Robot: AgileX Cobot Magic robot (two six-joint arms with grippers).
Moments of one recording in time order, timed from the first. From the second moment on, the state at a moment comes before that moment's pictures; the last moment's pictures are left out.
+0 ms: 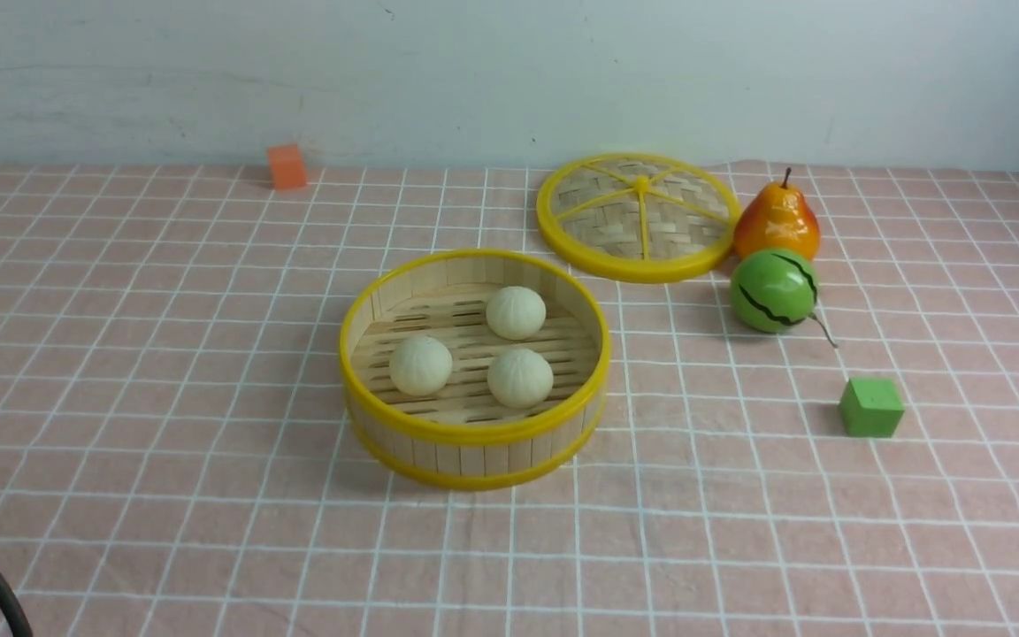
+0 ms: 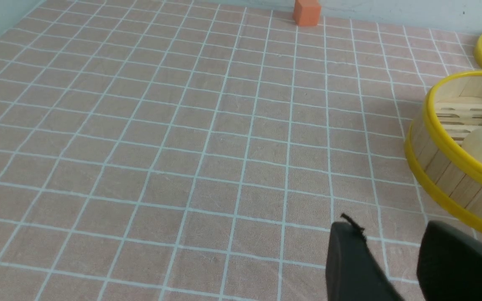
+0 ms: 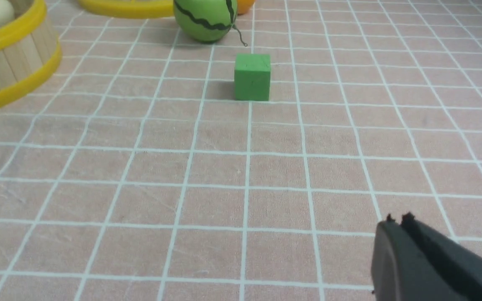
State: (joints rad) right arm -0.01 -0.01 0.02 0.02 0.37 0.02; left arm -0.42 0.44 -0.35 0.85 0.54 -1.05
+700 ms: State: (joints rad) right arm -0.01 -0.01 0.02 0.05 0.38 -0.05; left arm -0.42 0.44 -0.35 0.85 0.54 -1.05
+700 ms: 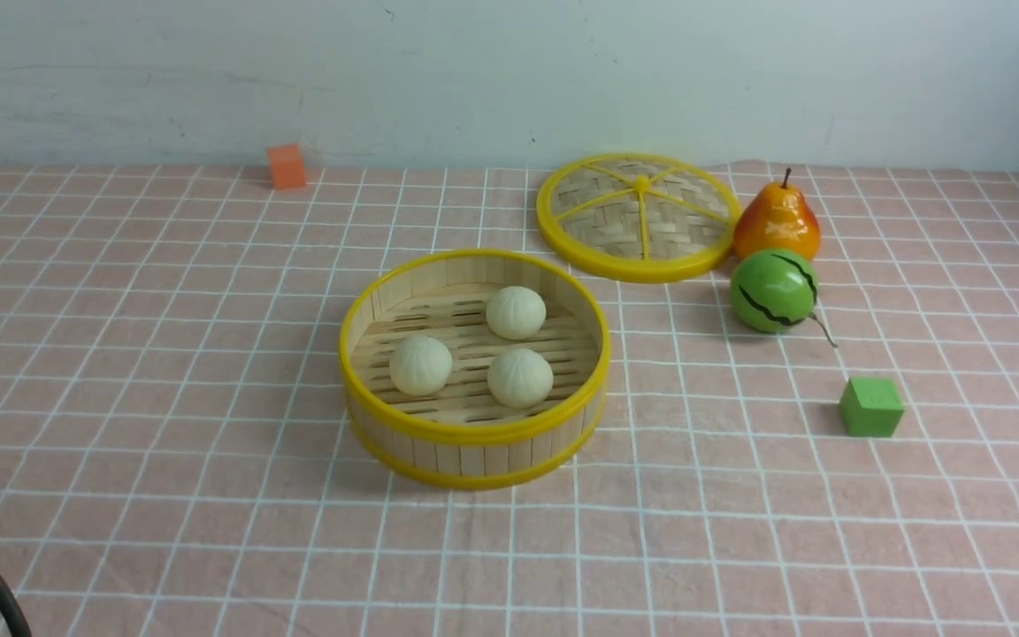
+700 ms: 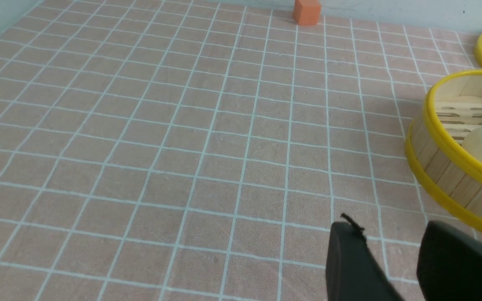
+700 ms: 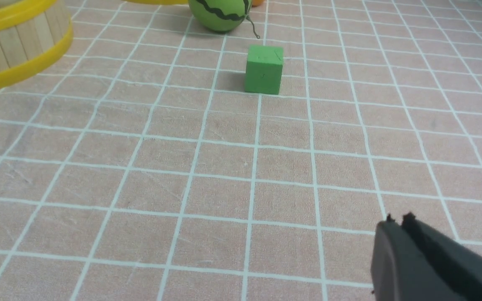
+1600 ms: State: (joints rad) right arm -0.01 -0.01 0.01 0.05 0.39 -0.06; left arm -0.01 -0.01 0.03 -0.06 0.40 -0.17
